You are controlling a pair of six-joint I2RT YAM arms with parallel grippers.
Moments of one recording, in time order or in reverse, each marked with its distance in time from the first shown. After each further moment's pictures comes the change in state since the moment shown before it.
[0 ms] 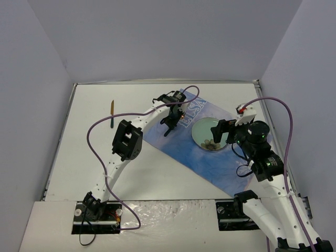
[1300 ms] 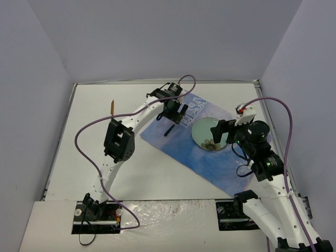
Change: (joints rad) left arm 0.017 -0.154 -0.080 0.050 -0.044 -0.016; right arm 0.000 0.001 0.000 -0.001 -0.009 -0.008
